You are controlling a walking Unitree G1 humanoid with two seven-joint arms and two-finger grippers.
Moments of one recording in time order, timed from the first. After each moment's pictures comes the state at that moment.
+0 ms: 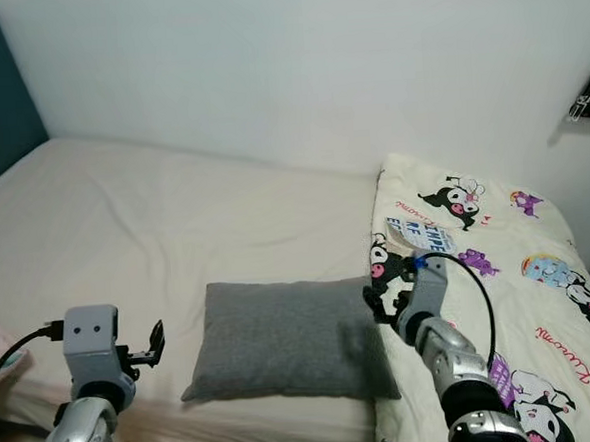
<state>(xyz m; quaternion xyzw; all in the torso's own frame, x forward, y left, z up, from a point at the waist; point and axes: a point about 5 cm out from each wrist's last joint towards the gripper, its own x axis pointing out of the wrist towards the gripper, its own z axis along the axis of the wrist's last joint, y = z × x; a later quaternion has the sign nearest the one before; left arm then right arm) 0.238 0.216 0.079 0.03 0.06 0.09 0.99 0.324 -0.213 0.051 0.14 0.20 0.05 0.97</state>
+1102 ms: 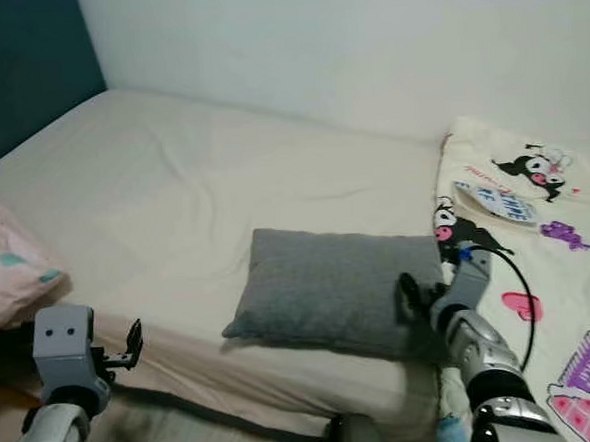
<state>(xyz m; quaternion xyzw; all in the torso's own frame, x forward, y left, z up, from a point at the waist) 0.223 0.232 0.092 0.07 0.05 0.09 0.99 0.318 -0.263 0.054 0.16 0.19 -0.07 0.97</state>
